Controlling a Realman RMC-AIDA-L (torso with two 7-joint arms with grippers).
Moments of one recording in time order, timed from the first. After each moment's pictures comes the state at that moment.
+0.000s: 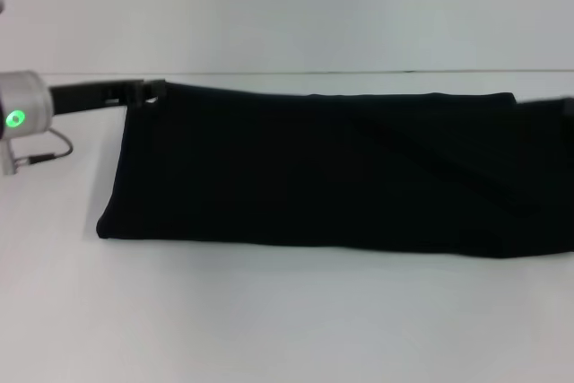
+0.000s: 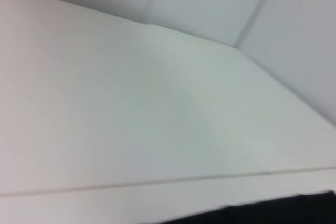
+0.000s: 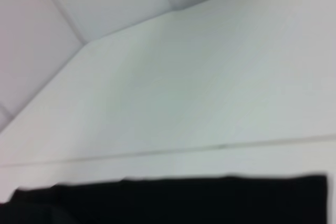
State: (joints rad) left arm -0.76 -1.99 0.48 0.56 2.20 1.12 -1.91; right arm 0.67 1.89 -0.26 -0.57 -2.32 -1.27 1.90
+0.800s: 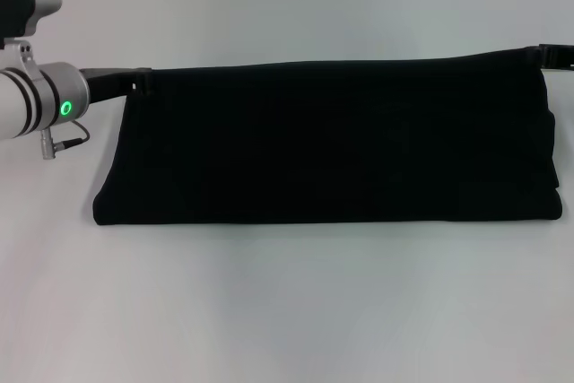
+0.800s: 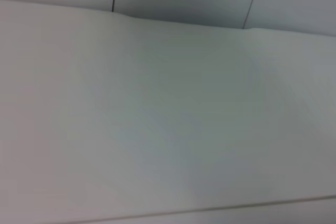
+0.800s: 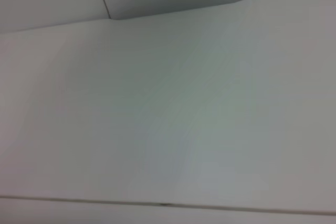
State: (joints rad) left arm -0.84 -2.06 0.60 0.46 2.19 0.59 -1.88; right arm 0.87 1.92 -0.50 -0.42 -2.32 -0.73 1.98
